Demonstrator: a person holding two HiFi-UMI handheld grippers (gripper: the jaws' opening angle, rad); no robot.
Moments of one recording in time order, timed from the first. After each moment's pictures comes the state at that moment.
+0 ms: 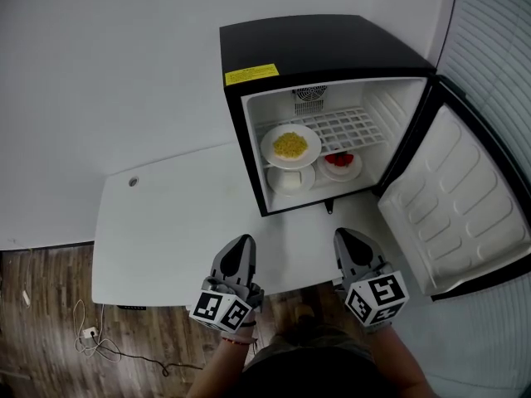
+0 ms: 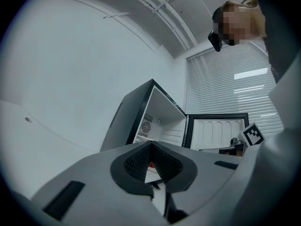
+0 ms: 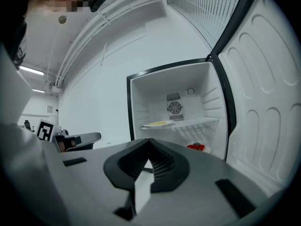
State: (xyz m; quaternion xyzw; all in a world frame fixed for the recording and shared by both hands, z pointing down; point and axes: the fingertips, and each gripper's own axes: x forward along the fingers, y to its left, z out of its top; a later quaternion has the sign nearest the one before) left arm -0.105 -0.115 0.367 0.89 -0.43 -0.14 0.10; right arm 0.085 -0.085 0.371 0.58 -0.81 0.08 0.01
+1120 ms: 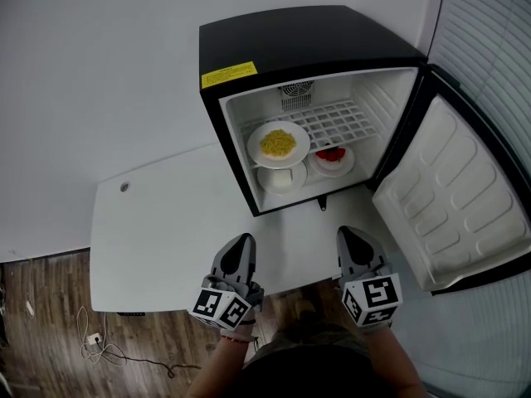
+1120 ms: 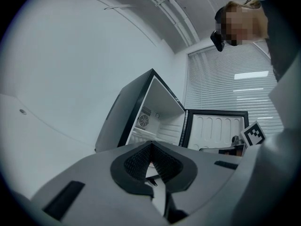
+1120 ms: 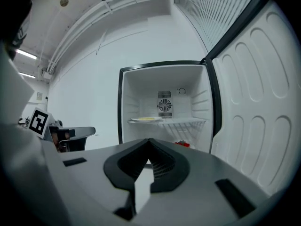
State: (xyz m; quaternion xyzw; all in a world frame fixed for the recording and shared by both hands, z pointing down) left arm -0.080 -0.129 0.378 0.89 -0.41 -0.12 0.13; right arm 0.112 -0.088 0.382 0.63 -0.77 0.06 0.06
